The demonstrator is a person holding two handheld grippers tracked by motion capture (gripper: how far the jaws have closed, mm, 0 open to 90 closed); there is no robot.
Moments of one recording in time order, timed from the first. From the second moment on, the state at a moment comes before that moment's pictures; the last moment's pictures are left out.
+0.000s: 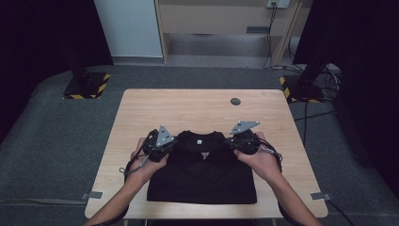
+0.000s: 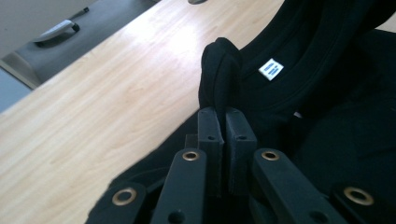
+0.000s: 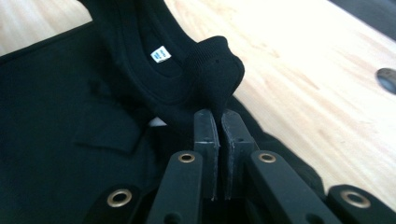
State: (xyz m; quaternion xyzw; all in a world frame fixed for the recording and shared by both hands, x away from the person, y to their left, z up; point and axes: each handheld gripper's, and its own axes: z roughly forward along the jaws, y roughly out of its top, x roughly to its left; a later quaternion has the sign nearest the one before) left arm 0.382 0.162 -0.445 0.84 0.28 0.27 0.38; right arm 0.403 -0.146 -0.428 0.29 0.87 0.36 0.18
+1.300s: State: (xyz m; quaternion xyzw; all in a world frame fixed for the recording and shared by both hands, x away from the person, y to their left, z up) left arm 0.331 0.165 -0.481 0.86 0.27 0.21 0.38; right arm 0.352 -0.160 -0.458 0.27 0.88 0.35 0.15
